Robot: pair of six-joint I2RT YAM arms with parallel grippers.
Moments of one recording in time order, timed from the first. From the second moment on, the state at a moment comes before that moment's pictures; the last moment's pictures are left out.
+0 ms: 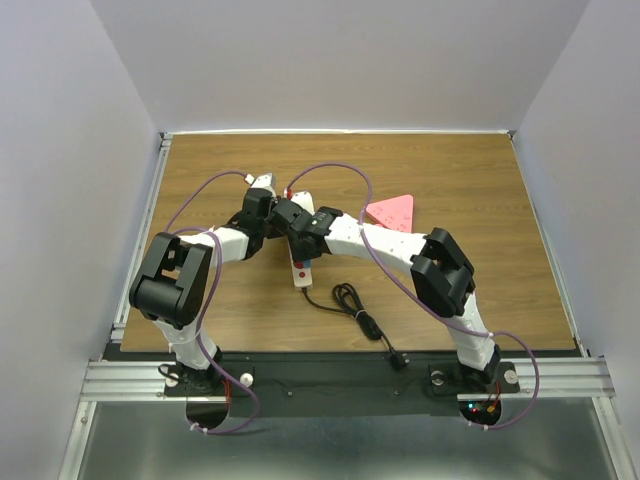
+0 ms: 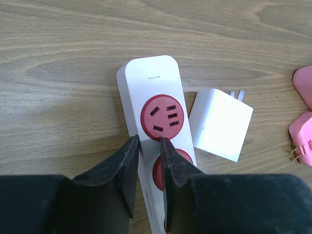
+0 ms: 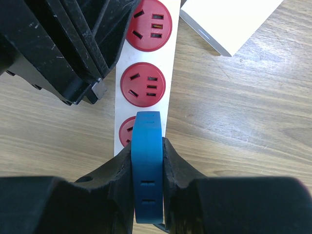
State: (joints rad) left arm -0.36 1.70 0.83 0.25 0.03 -0.49; right arm 0.99 2.13 1.79 -0.75 0.34 0.67
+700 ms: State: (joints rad) left arm -0.36 1.71 0.83 0.25 0.04 -0.49; right arm 0.99 2.14 1.75 -0.69 0.33 0.70
